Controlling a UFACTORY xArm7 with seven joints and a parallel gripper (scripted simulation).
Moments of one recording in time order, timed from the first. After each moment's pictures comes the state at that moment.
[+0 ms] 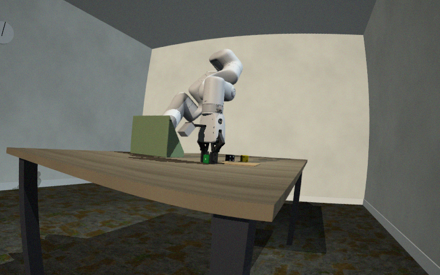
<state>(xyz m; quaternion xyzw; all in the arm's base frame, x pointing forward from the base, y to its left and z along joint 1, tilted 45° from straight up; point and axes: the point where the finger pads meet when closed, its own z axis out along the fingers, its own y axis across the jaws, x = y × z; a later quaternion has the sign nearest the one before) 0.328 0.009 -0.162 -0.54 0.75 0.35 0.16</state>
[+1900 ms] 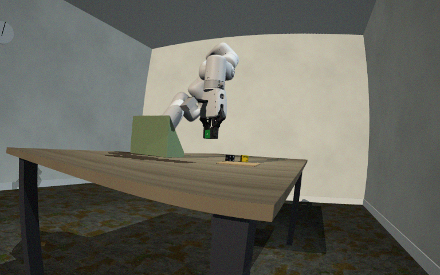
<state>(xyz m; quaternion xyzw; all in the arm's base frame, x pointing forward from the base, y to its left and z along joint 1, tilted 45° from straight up) 0.340 -0.052 -0.102 -0.54 0.75 0.35 0.16</state>
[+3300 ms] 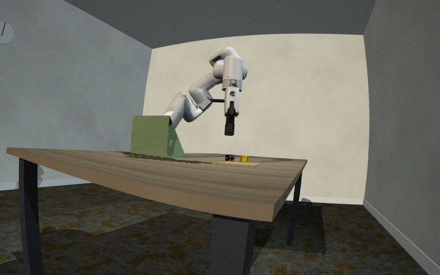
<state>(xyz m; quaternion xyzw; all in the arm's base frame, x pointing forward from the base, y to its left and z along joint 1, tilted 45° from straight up) 0.382 -0.015 -0.047 -0.26 0.89 0.38 0.04</state>
